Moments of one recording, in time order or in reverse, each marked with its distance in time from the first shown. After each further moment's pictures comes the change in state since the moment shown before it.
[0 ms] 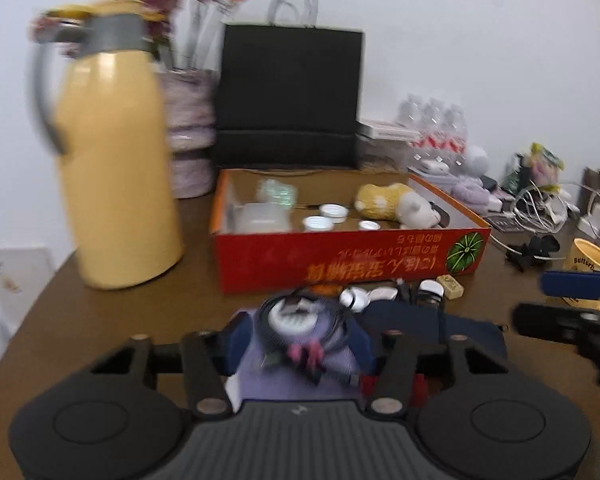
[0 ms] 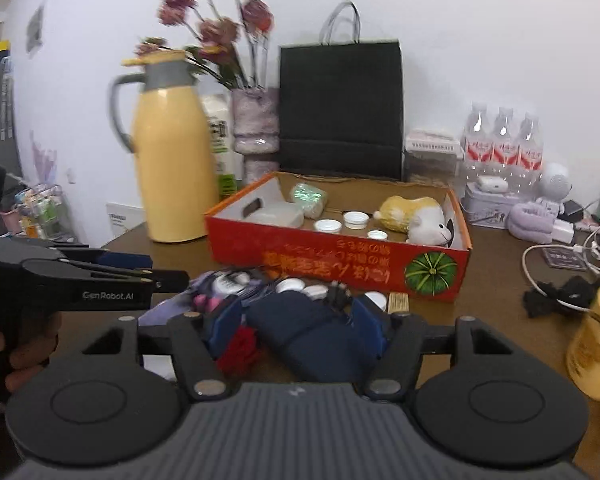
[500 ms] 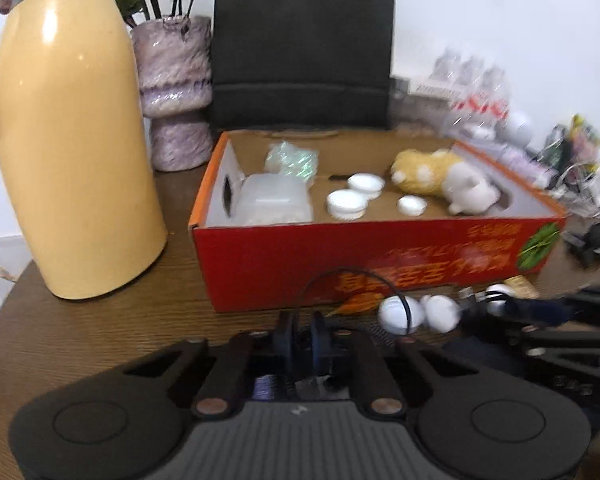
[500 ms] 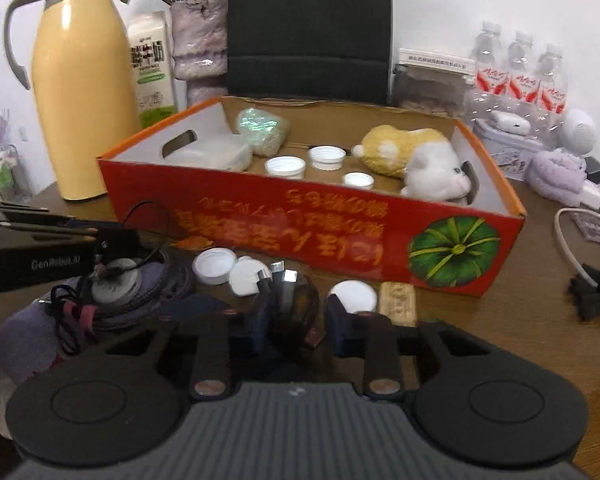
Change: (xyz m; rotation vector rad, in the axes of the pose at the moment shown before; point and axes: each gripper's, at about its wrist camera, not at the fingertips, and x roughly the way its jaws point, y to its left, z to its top) left arm 0.079 0.012 0.007 -0.016 0.073 0.067; right arm 0.128 -0.030 -0.011 0.007 0.178 -0.063
